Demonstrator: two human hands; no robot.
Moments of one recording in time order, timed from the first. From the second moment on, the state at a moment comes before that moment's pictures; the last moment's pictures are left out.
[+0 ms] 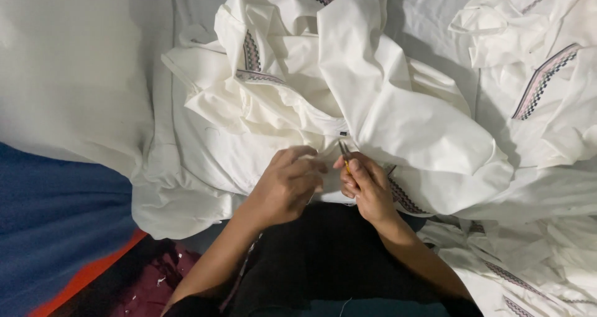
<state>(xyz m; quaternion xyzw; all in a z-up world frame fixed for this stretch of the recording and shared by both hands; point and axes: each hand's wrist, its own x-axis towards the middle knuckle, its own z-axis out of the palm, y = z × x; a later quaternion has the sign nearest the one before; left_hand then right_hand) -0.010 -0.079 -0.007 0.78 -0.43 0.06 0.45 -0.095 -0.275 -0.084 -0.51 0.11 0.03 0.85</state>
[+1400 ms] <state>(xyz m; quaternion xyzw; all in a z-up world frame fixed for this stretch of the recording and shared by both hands) 0.059 -0.095 0.021 0.42 0.10 -0.06 0.90 0.013 -0.260 -0.022 -0.66 0.07 -0.16 0.73</state>
